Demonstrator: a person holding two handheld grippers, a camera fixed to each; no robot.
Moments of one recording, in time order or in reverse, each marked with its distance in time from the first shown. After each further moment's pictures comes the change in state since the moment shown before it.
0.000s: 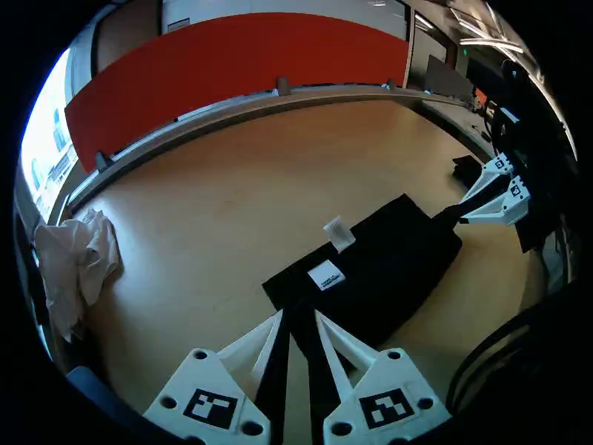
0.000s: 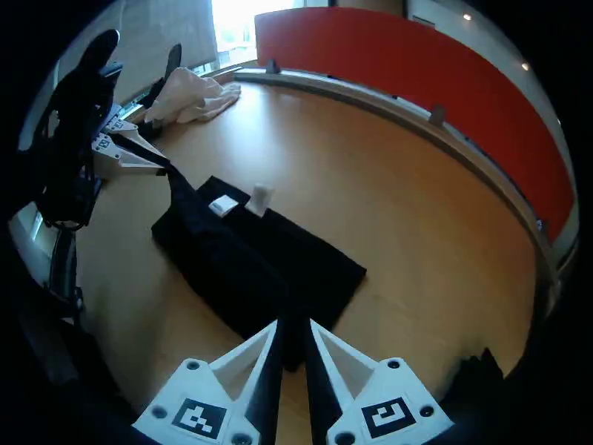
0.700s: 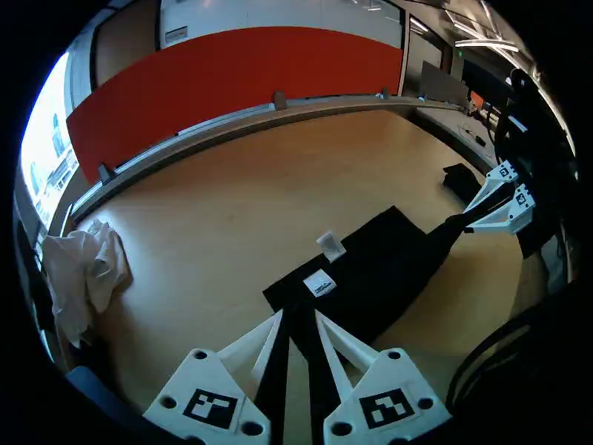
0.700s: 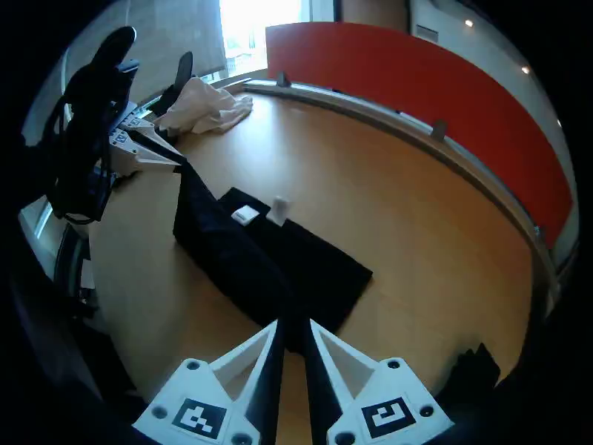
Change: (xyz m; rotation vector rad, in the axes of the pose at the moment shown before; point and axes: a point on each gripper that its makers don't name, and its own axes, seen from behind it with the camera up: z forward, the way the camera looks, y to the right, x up) left arm 0.019 0.005 -0.032 -0.008 0.033 0.014; right arm 0.003 -0.024 -0.040 0.023 0.048 -0.021
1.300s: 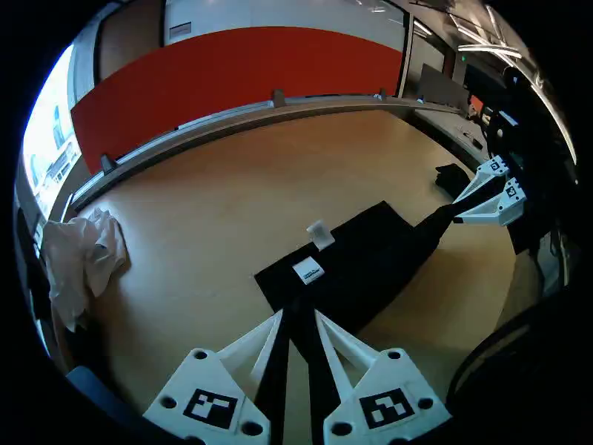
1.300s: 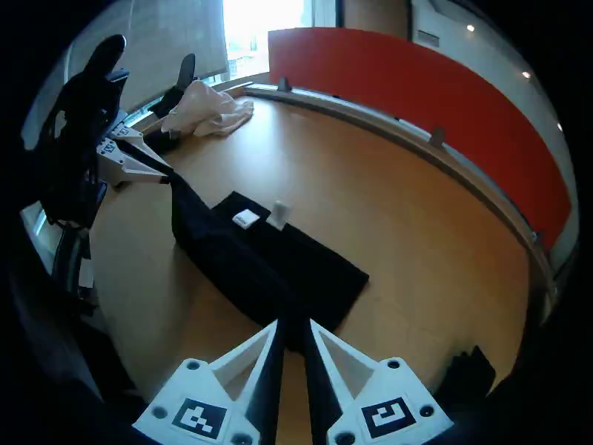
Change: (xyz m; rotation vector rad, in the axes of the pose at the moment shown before) left arm -0.014 0.013 -0.019 -0.014 -0.007 -0.025; right arm 0.003 0.002 -0.004 -0.012 0.013 -0.016
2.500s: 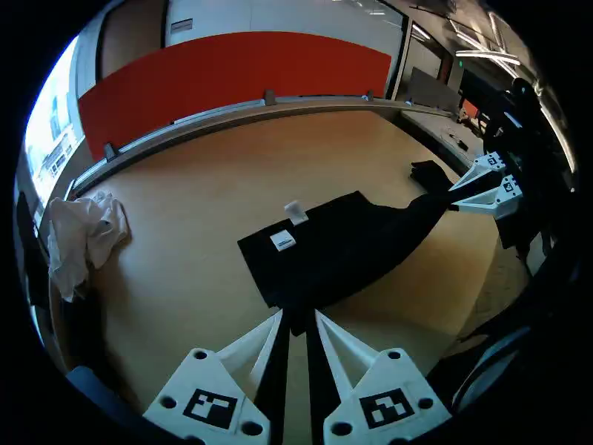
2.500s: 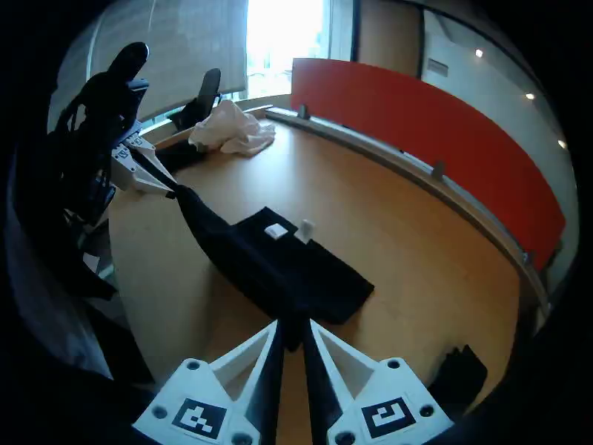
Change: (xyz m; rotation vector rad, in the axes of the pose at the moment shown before) left arm -0.036 0.034 -0.068 -0.049 -0.010 -0.035; right arm 0.000 -0.045 -0.057 0.000 0.116 -0.077
